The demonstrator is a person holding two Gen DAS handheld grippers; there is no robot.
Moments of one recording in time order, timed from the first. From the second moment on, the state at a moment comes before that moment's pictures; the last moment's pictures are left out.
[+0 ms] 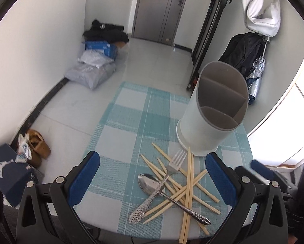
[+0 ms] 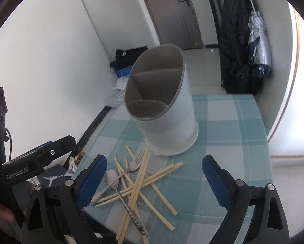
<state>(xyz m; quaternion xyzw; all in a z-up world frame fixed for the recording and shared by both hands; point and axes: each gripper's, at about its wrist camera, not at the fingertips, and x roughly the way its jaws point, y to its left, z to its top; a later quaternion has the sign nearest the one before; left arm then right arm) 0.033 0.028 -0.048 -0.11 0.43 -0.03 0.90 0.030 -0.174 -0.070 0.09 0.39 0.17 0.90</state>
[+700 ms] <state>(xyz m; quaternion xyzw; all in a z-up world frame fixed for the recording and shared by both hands) 0.074 0.075 -0.093 -0.21 0.54 -0.02 0.82 0.107 -0.145 -0.159 0.17 0.54 0.23 0.80</state>
